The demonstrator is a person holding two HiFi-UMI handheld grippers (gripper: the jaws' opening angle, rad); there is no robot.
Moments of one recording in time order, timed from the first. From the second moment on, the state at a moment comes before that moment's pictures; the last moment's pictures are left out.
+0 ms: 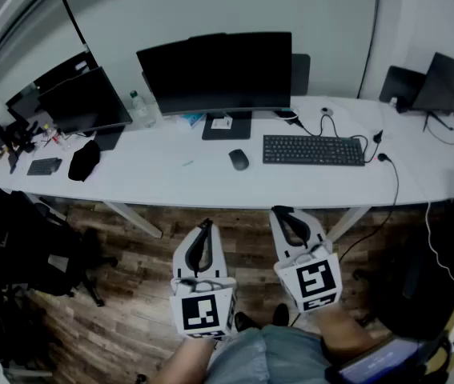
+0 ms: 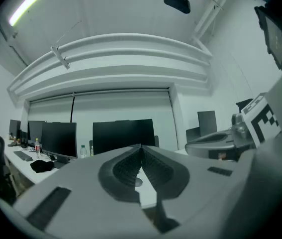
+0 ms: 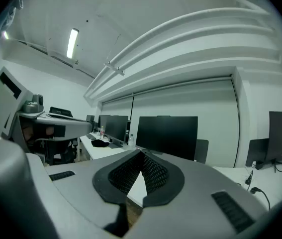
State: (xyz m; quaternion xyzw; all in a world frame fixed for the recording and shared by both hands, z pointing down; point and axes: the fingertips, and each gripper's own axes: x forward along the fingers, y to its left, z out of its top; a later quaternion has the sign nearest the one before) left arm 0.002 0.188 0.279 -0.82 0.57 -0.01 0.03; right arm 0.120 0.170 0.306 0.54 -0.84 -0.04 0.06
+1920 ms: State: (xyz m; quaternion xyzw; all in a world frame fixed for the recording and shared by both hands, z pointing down) left arm -0.033 0.128 0.321 -0.86 0.52 -0.03 0.00; right arm 0.095 0.141 0.336 0.60 -0.80 -0.02 0.07
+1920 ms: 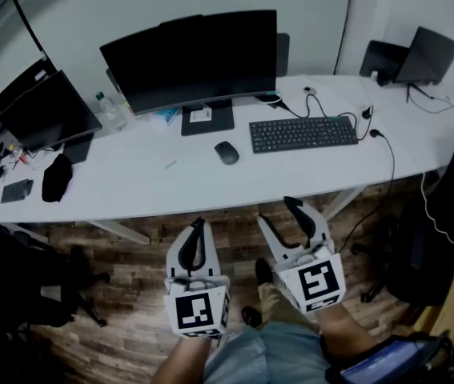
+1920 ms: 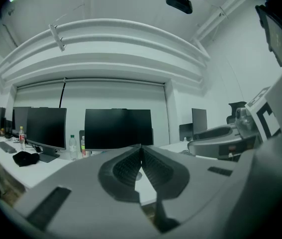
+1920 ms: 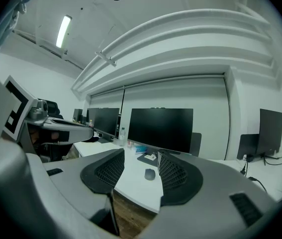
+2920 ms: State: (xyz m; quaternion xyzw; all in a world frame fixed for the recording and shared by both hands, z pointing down) left arm 0.005 -0.058 0.309 -0.83 0.56 -0.07 0.02; right arm 0.137 -0.064 0.344 0.56 -0.83 0.01 0.05
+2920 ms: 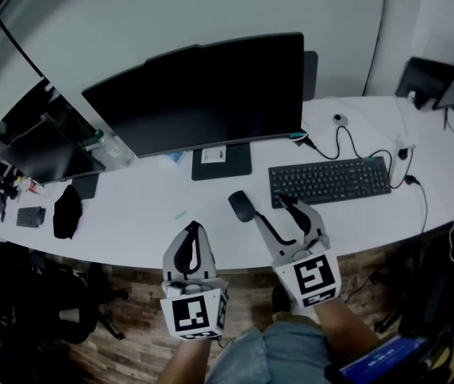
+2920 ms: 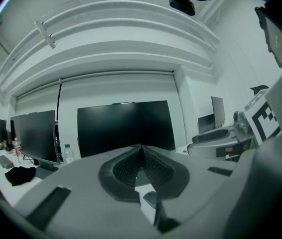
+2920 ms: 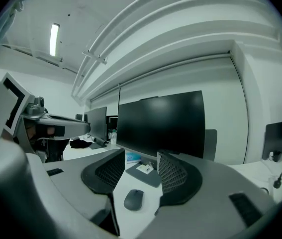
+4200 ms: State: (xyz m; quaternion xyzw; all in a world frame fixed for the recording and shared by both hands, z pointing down) left arm -0.059 -0.156 0.359 -0.84 0.54 -0.07 -0.05; right arm 0.079 -0.161 0.426 0.55 -0.82 0.07 0.15
